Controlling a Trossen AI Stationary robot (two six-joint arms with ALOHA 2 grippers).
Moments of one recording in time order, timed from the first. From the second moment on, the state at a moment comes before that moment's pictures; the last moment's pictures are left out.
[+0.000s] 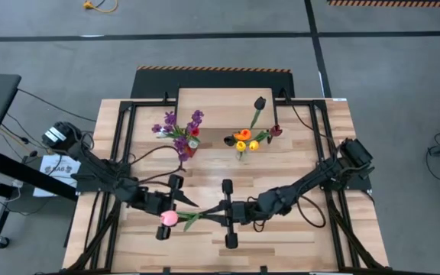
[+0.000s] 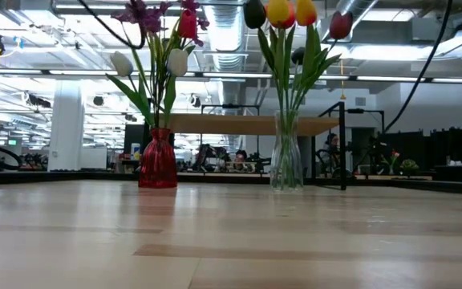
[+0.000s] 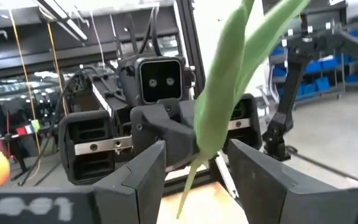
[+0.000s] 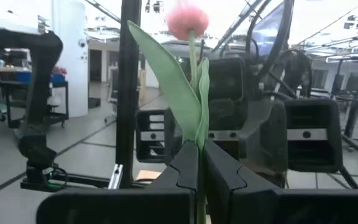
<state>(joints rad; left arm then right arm) -0.62 1.36 0.61 1.03 -0.35 0.28 0.51 1.85 1.20 0.84 0.36 -0.19</state>
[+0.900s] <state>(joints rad) -0.67 1.38 0.74 0.82 -0.51 0.36 0.53 1.85 1.20 0.78 0.48 -0.24</state>
